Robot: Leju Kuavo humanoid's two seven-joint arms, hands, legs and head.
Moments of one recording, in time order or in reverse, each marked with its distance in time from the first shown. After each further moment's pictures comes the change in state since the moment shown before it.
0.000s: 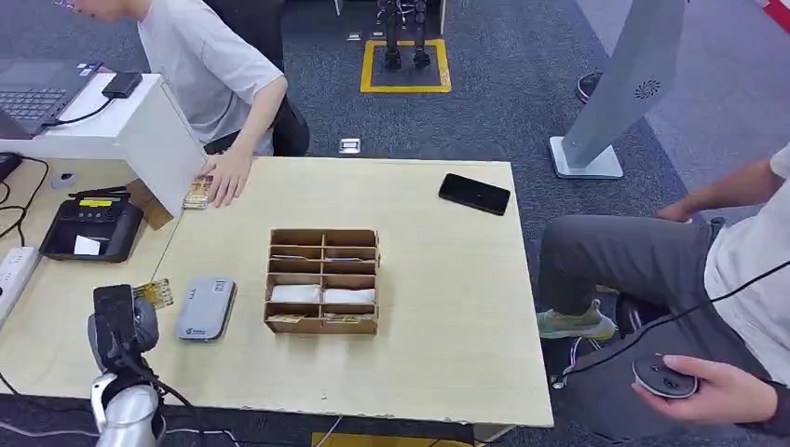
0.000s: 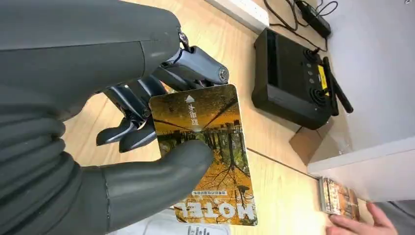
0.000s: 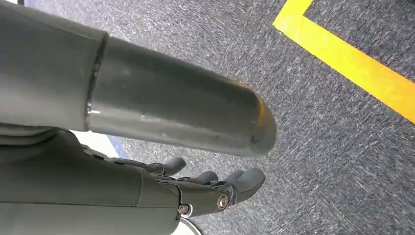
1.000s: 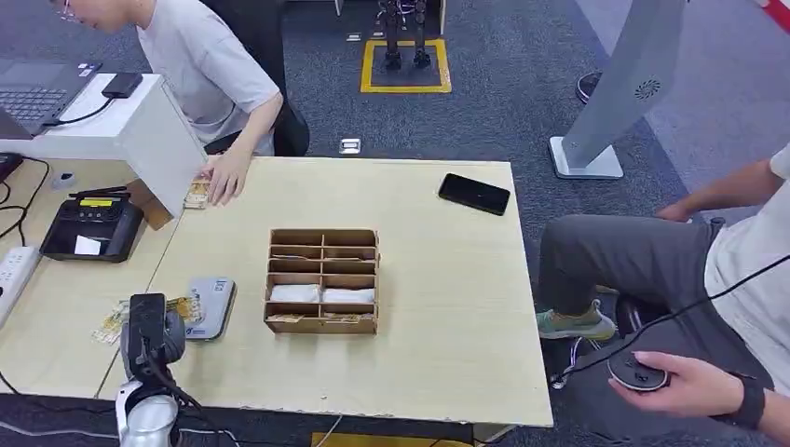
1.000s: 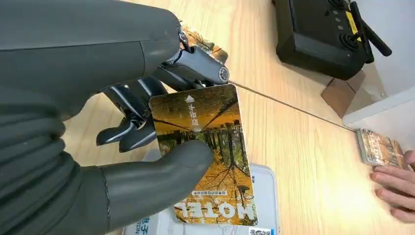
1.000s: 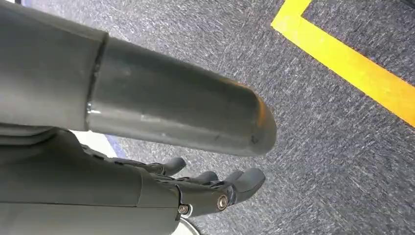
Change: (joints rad) left arm 0.018 -0.045 -0.032 0.043 -0.058 -0.052 0.027; right arm -0.001 0.003 0.008 0.000 -0.003 -0.003 -0.004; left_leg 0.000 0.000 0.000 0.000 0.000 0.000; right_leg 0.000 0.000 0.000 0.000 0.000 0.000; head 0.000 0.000
